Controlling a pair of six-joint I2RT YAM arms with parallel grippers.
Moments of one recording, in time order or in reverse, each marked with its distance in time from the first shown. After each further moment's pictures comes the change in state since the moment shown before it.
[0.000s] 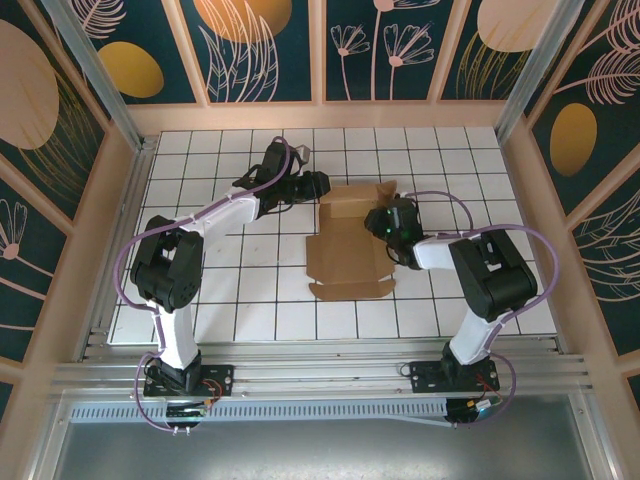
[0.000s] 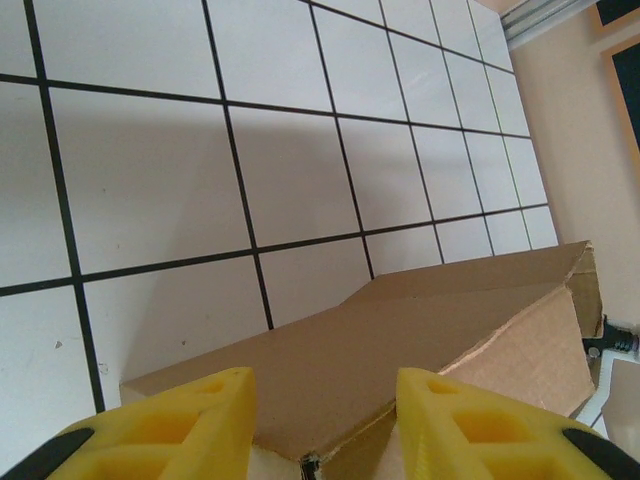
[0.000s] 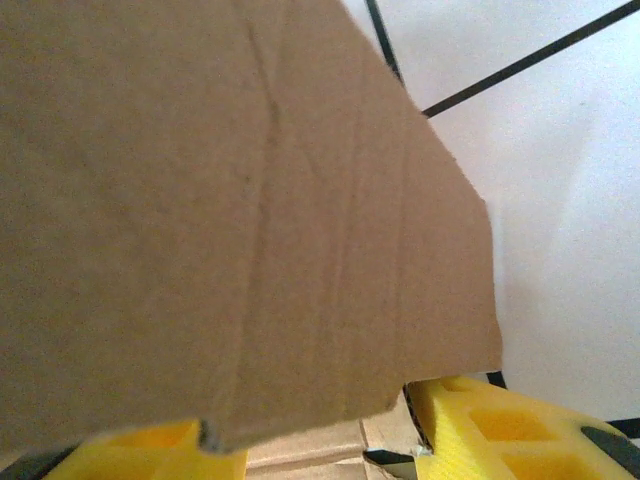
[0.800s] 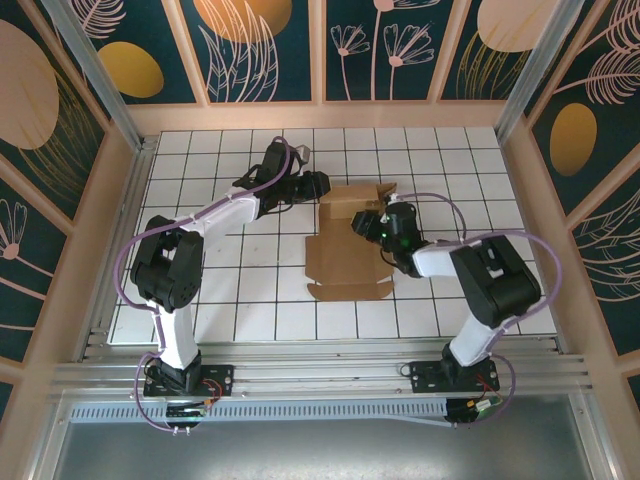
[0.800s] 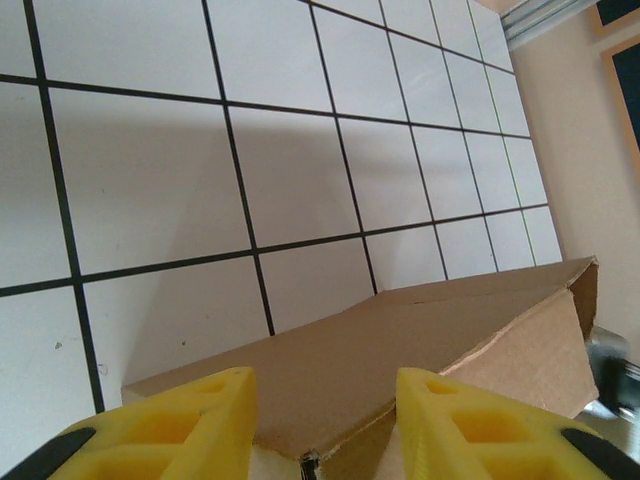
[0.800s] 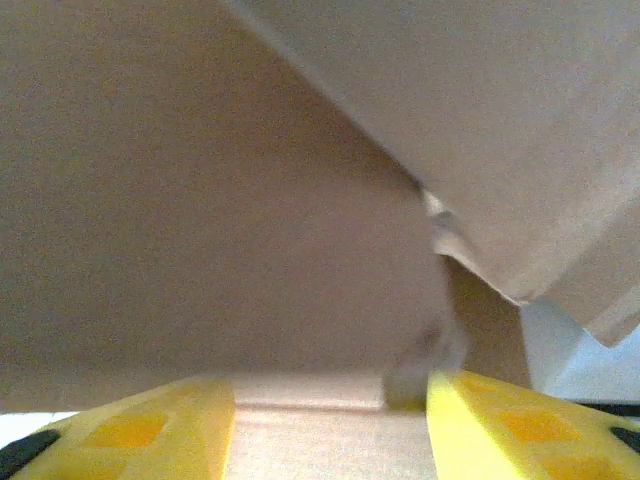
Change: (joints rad) left arm 0.000 0.001 0.001 0.000 -0.001 0.000; right arm 0.041 -0.081 -0.071 0.106 -0.135 -0.029
